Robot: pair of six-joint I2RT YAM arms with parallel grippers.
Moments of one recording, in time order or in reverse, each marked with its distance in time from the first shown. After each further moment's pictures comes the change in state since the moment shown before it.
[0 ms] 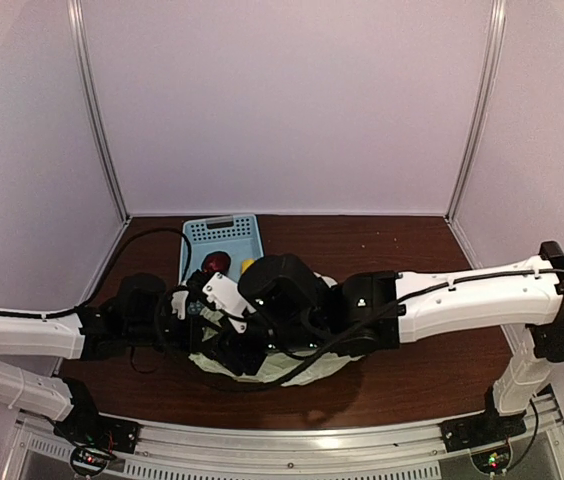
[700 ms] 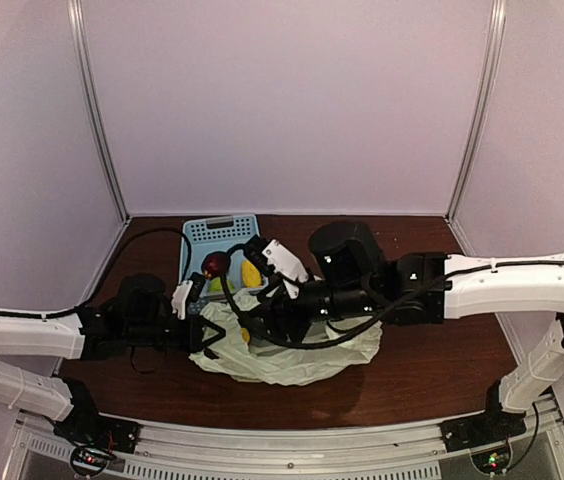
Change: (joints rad) left arm -0.001 0.000 0.000 -0.001 -0.007 0.007; right arm -0.174 -0.221 -0.225 0.130 -0.188 0.003
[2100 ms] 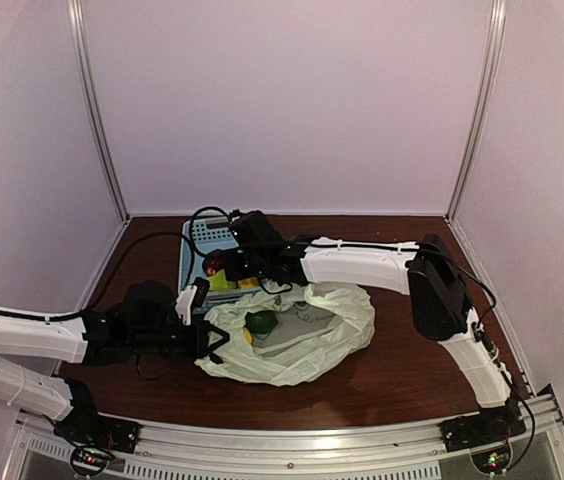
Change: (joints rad) left arm -0.091 0.019 0.000 0.014 -0.125 -0.066; right arm -0.227 0.853 0.790 -0.076 0.335 0.212
